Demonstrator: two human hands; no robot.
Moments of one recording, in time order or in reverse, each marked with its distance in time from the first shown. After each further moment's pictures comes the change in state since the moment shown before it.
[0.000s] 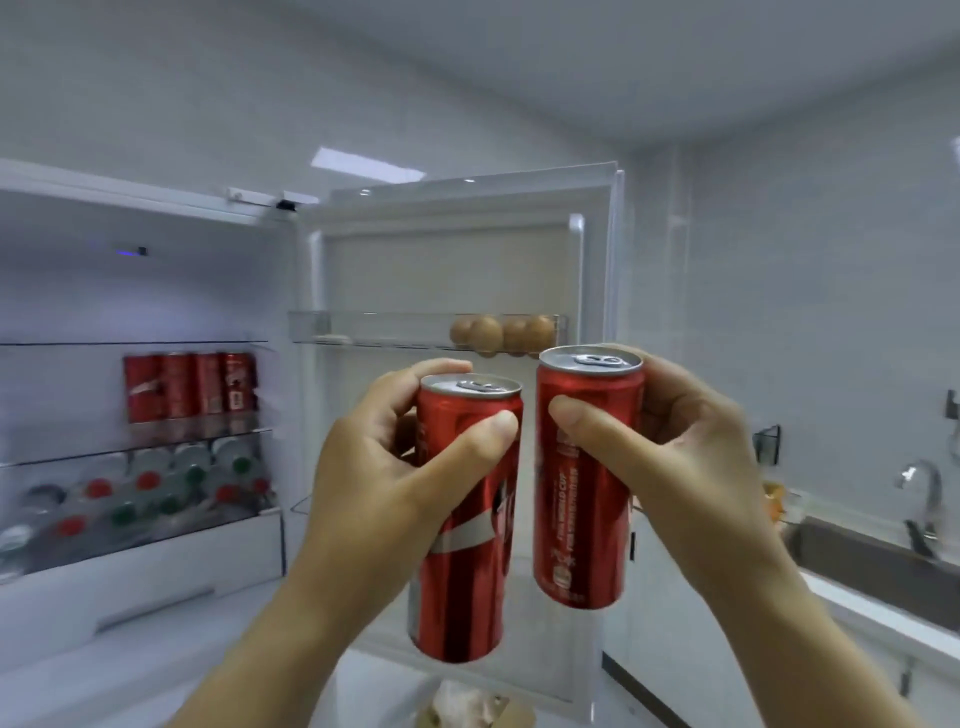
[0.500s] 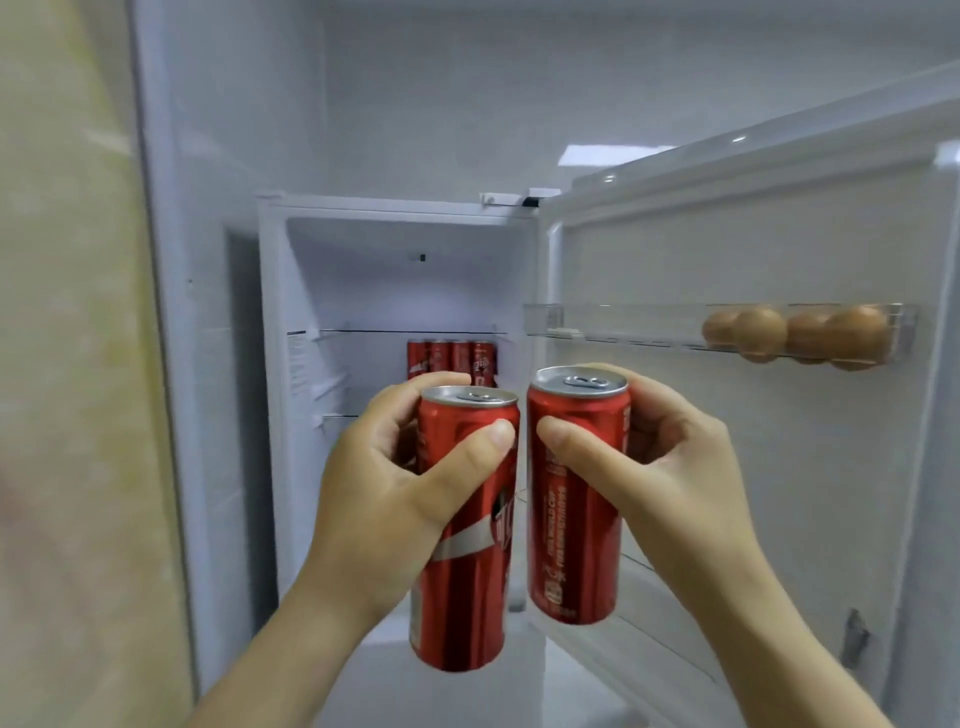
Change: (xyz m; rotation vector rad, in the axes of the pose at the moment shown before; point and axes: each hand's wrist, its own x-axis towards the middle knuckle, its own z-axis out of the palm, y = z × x) left_hand -0.014 -0.010 -0.088 0.417 0.376 -0.049; right_hand 0.033 0.069 0.115 0.392 -0.320 0.028
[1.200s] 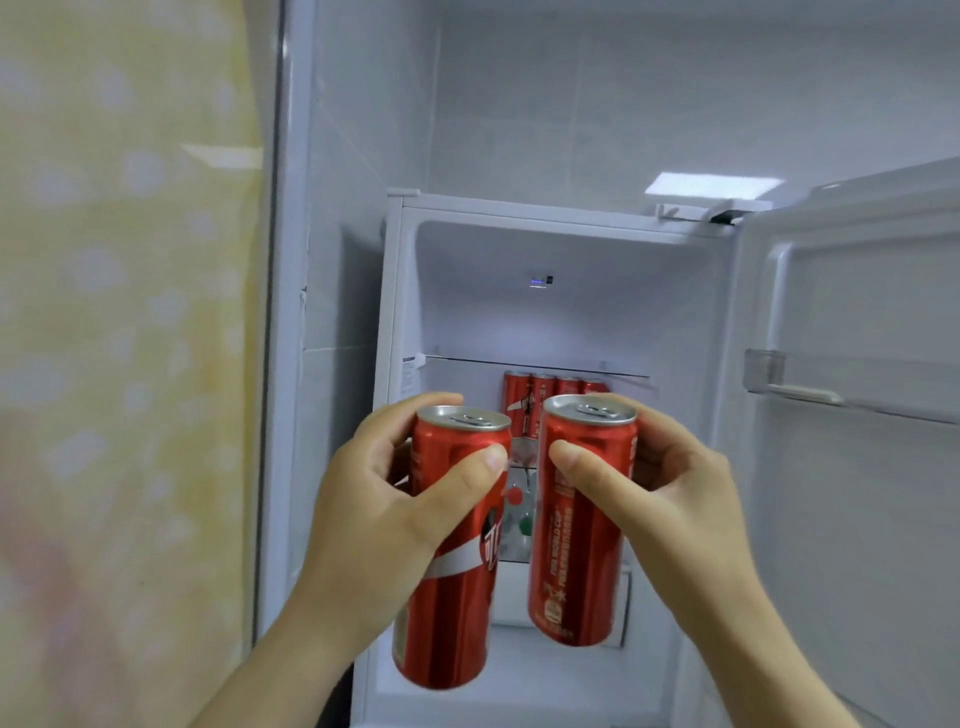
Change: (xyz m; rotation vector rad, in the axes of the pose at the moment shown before) left_hand 0.100 -0.125 -0.180 0.102 0.135 -0.009; right_hand 0.102 0.123 0.190 0.068 -0.044 0.066
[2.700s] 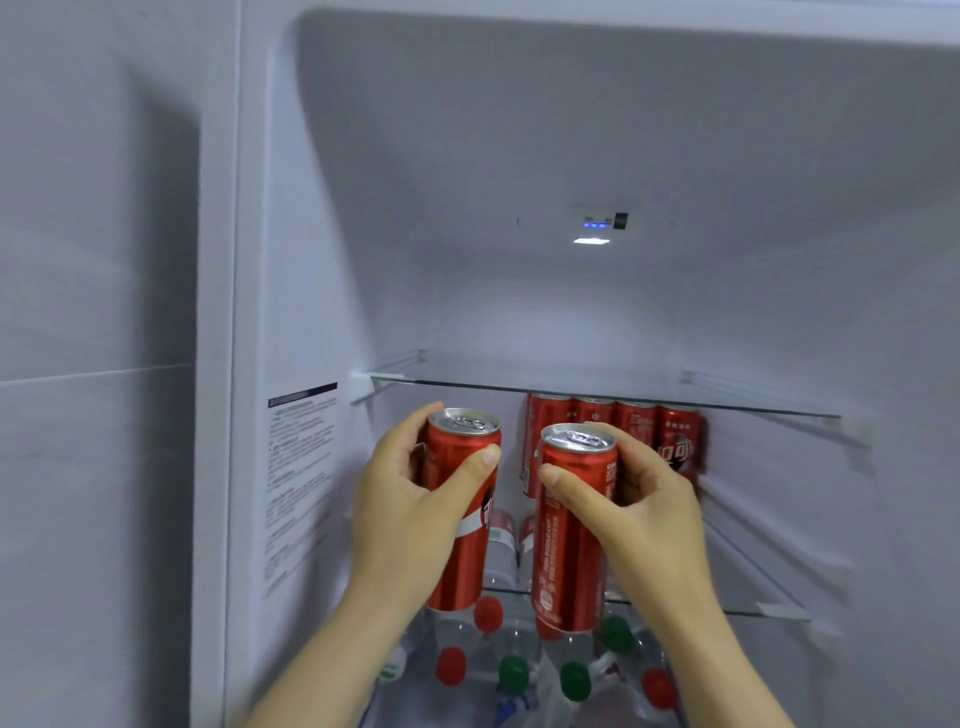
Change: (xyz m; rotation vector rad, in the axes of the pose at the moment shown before) left_hand 0.258 -0.294 0.075 0.077 0.207 -0.128; right_hand 0.237 0.312 0.021 -0.103 0.029 0.080
